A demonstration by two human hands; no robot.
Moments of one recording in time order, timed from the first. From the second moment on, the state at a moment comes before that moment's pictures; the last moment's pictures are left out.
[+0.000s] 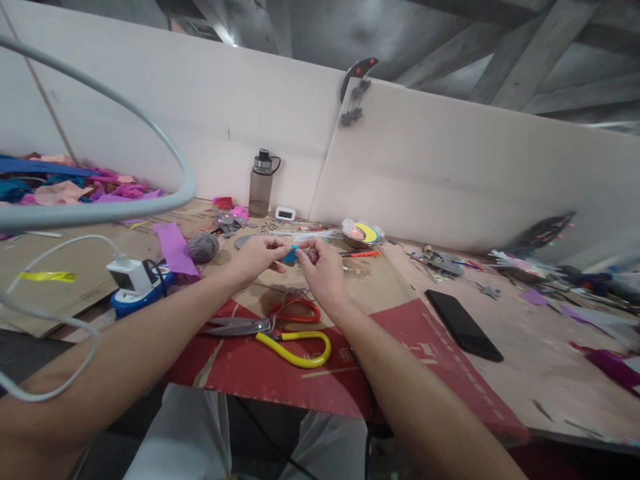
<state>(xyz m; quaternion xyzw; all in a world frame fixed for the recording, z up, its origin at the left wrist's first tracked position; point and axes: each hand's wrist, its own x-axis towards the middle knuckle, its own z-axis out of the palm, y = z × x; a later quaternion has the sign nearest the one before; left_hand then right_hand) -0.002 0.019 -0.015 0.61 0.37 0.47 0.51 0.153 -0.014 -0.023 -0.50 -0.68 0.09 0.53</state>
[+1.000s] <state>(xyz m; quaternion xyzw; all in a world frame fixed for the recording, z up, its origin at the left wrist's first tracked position) 0.005 0.018 -0.017 0.52 0.31 0.48 0.63 0.148 -0.009 -0.021 -0.49 -0.59 0.27 0.58</state>
